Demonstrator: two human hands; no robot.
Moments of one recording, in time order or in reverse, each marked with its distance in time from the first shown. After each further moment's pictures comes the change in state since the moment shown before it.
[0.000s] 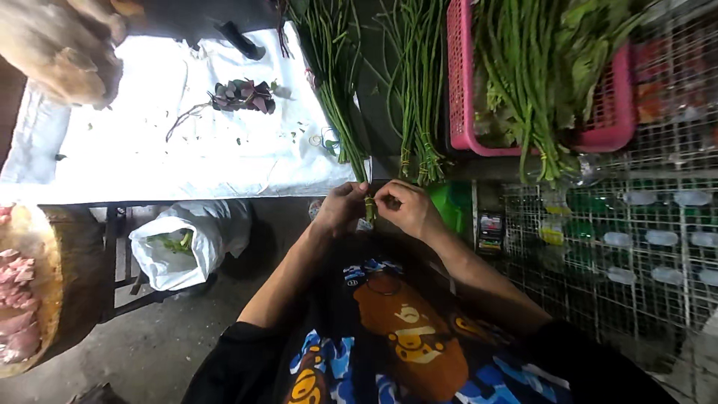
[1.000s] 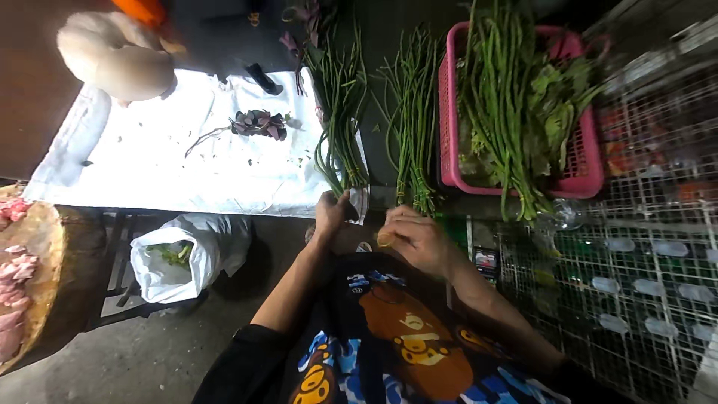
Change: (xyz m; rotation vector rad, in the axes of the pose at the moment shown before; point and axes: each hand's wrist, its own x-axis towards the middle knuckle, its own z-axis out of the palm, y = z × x) left_hand 0.044 -0.004 -0.013 0.197 0.490 0.182; right_hand 0.004 -0.030 -0.055 0.179 -0.100 -0.338
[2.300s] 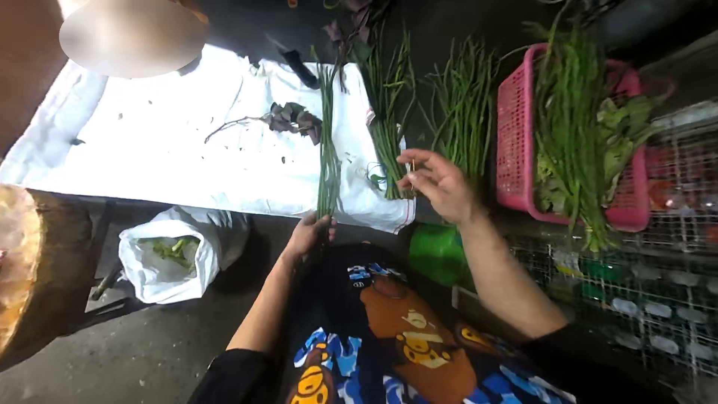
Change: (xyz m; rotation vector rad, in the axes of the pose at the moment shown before) left_hand 0.017 -0.020 -0.187 -0.324 -0.302 -0.270; right_hand 0.159 0.015 0.053 0.171 0.050 0.460
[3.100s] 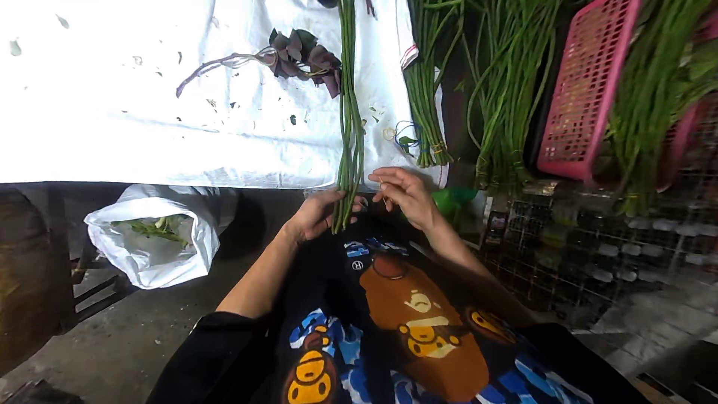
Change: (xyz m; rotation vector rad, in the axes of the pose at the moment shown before) left_hand 0.026 0.004 -0.073 -0.247 -0.441 -0.233; right_hand -0.011 0.052 0.143 0.156 -0.022 0.451
